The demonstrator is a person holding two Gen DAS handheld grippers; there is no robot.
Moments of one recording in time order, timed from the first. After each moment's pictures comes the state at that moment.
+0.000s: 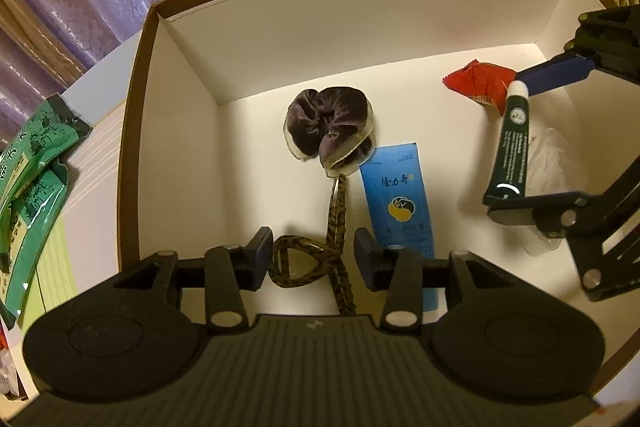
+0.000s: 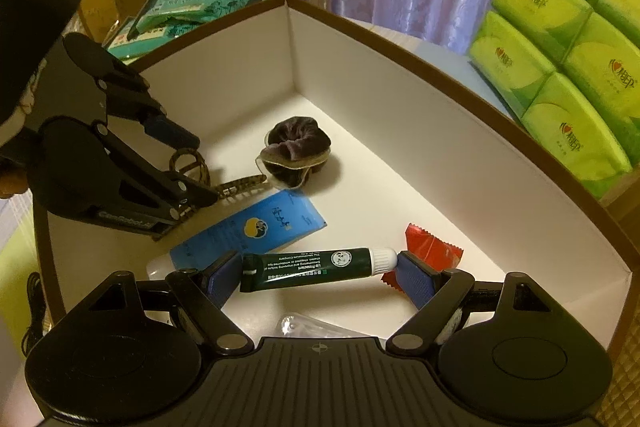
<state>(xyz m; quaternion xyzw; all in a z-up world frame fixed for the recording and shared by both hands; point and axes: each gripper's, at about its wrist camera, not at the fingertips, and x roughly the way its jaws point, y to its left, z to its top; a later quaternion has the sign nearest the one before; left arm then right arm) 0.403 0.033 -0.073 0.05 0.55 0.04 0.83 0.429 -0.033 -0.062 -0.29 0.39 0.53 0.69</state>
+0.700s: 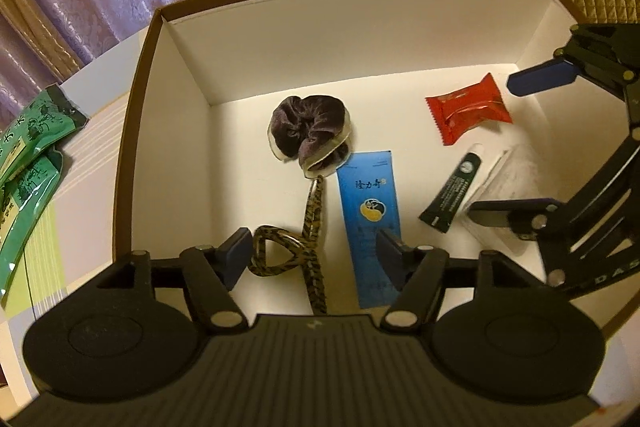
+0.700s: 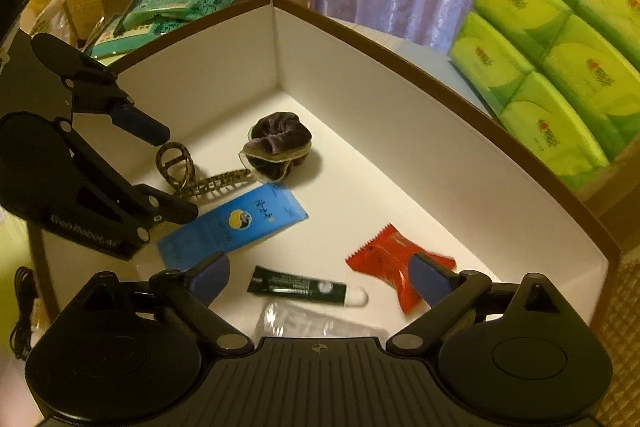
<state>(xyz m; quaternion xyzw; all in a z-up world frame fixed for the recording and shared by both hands) 0.392 0.025 -0.061 0.02 0.54 0.04 0.84 0.425 -0.050 -0.054 -0.29 0.38 0.51 0.72</state>
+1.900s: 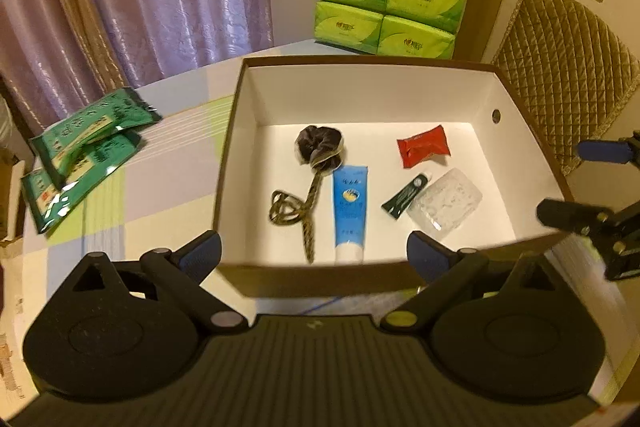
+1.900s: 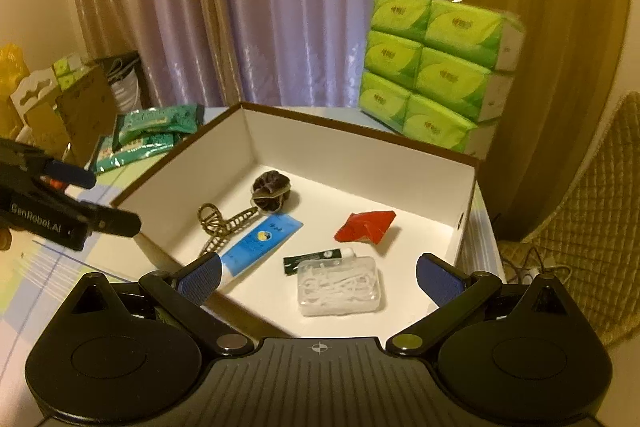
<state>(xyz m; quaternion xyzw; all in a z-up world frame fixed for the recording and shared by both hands) 0.263 0.007 0.036 -0.03 0.44 0.09 0.89 0.325 -0.165 0.033 -0.13 0.34 0.43 0.83</state>
